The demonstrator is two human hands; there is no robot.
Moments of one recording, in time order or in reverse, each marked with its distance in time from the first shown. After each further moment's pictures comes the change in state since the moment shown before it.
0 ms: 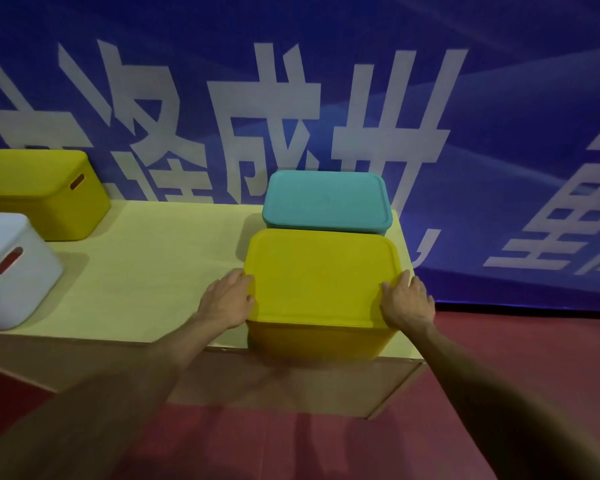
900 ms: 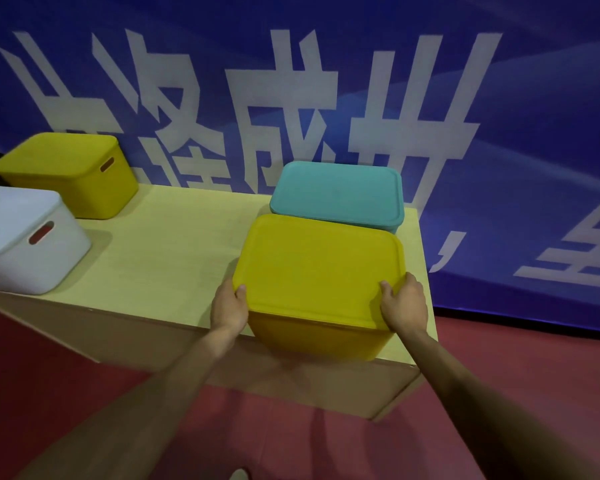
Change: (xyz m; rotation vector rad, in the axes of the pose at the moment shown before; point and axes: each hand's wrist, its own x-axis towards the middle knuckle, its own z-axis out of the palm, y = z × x) left_hand -0.019 0.035 0.047 -0.768 0.323 -0.479; right_hand 0.005 0.009 0.001 0.437 0.034 -0.067
